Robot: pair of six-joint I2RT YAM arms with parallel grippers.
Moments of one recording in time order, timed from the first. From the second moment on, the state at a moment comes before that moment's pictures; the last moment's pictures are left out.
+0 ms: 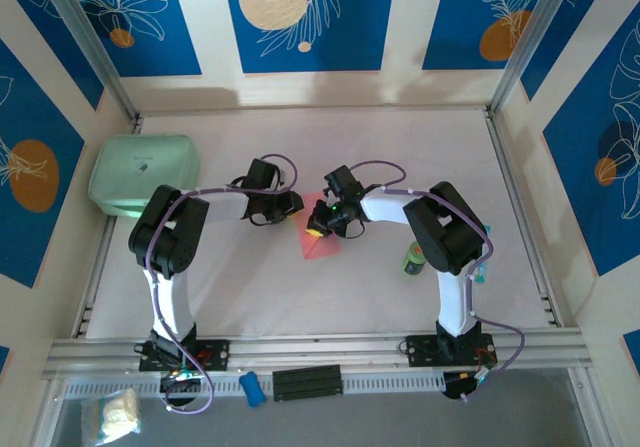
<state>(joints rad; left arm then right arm) -0.45 1.95 1.08 -0.06 0.42 -0.78 0.61 1.99 1.15 -0.23 -0.51 0.95</state>
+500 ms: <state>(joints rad) -0.45 1.95 1.08 -0.06 0.42 -0.78 0.61 1.99 1.16 -0.23 -0.50 0.95</state>
